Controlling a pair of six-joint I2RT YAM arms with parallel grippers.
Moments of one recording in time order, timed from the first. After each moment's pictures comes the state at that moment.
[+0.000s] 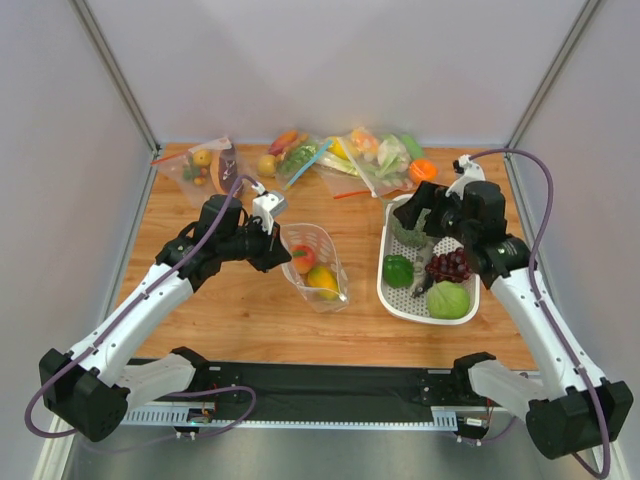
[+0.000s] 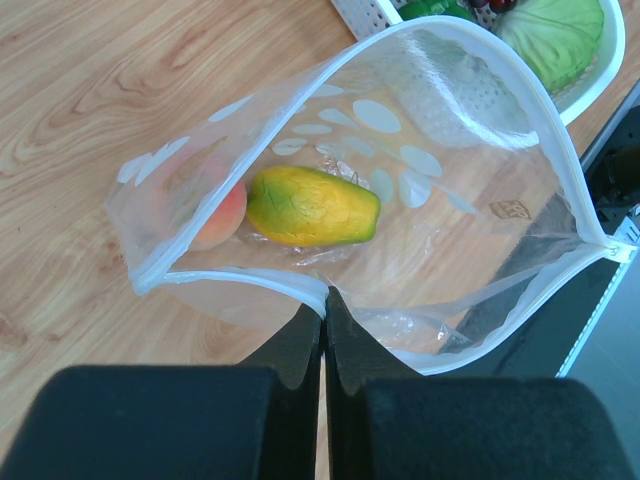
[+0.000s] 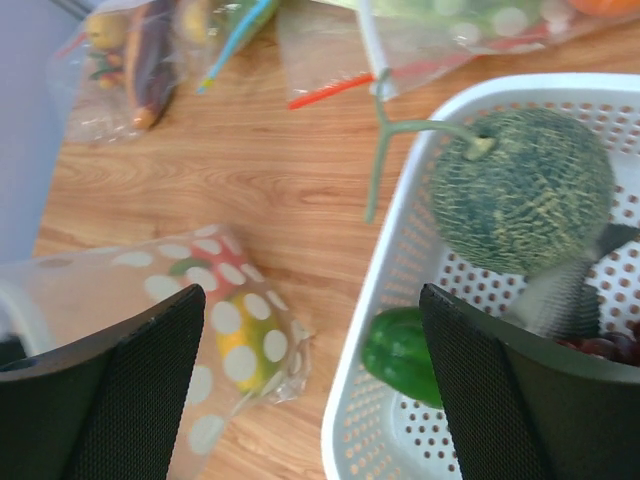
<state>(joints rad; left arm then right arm) -0.50 1.08 0.98 -0.53 0.46 -0.05 0.23 1.05 1.01 -0.41 -0.16 0.46</state>
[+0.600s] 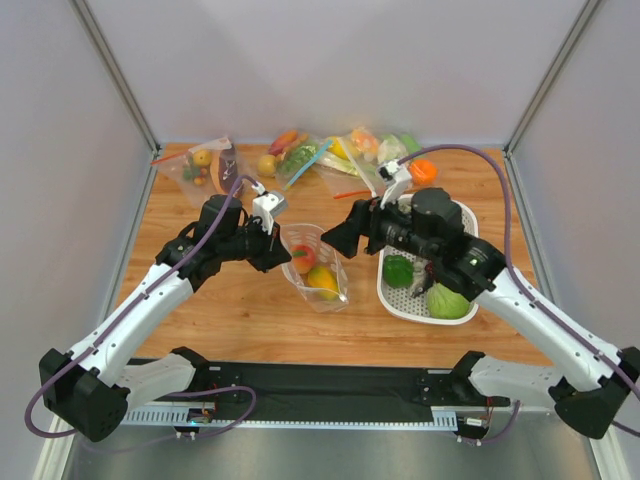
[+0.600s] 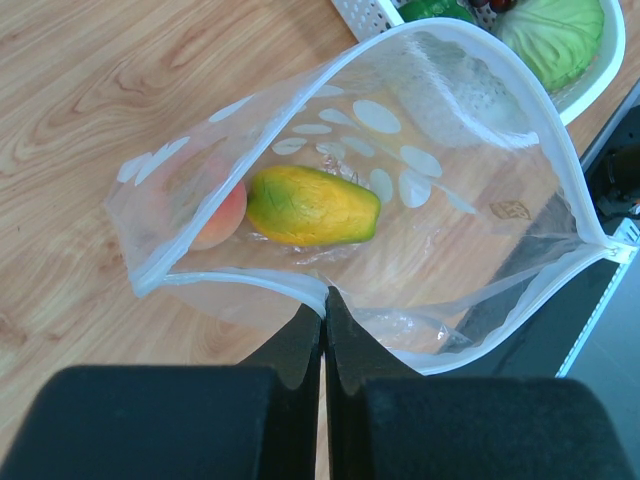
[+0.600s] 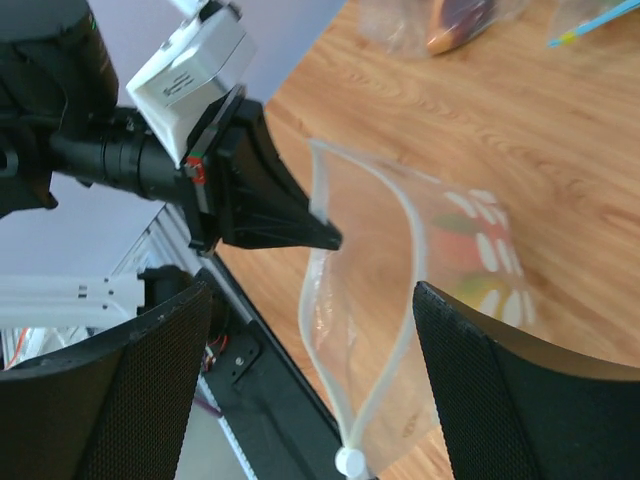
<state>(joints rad) -0.50 1.08 0.98 -0.53 0.46 -0.05 0.75 1.07 1.17 -0.33 -0.20 0.52</state>
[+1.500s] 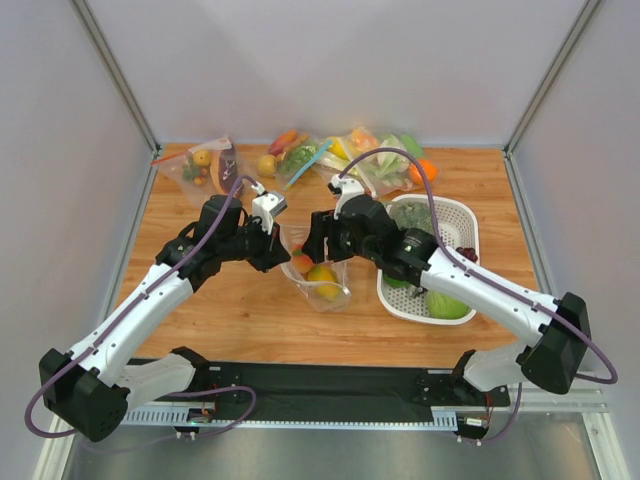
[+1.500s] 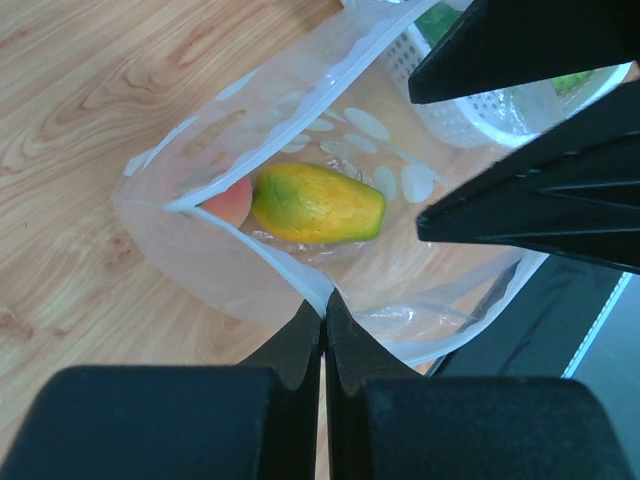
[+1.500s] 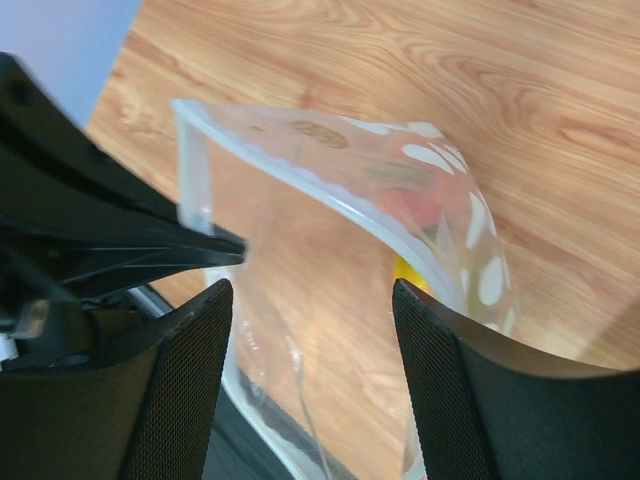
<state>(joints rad) -0.50 1.08 0.98 -0.54 0.44 -0.05 0.91 1.38 1.24 -0.39 0.07 0.55</state>
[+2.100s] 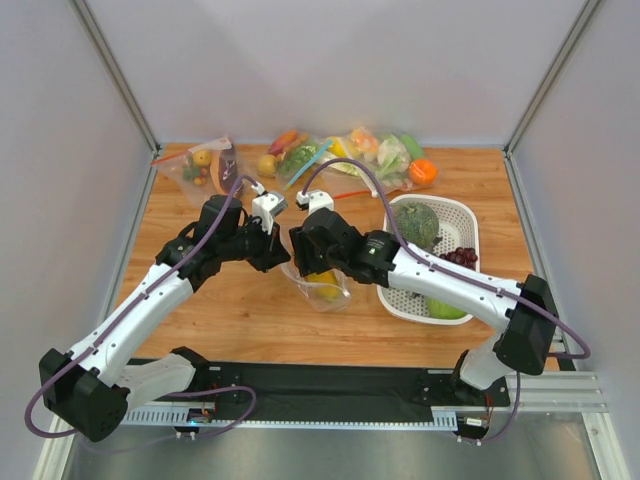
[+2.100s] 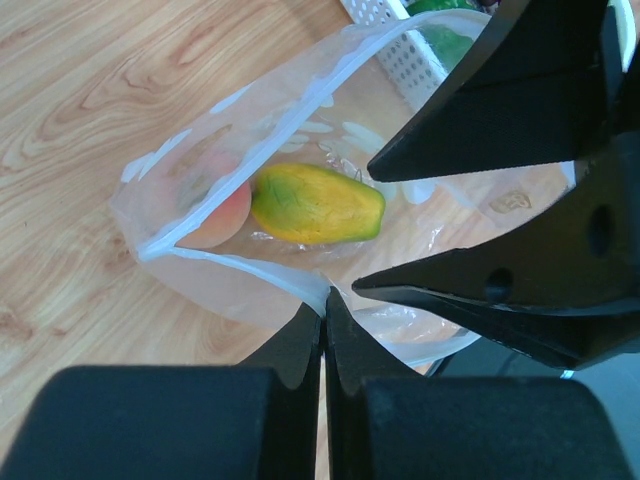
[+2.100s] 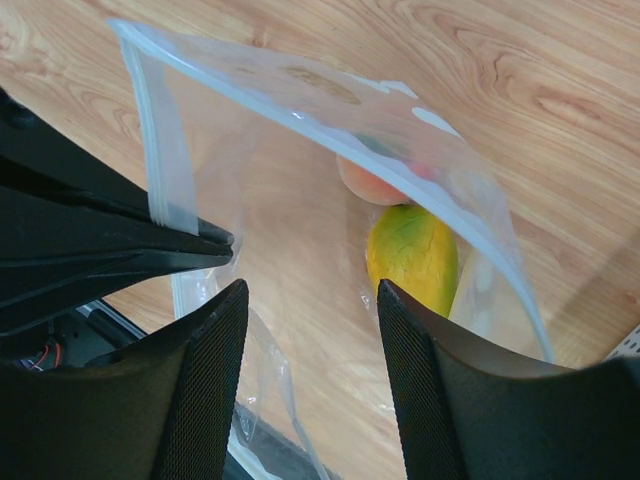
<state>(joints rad) -0.50 1.08 0.98 -0.54 0.44 -0.05 1.04 1.54 1.37 -0.54 0.25 0.49</state>
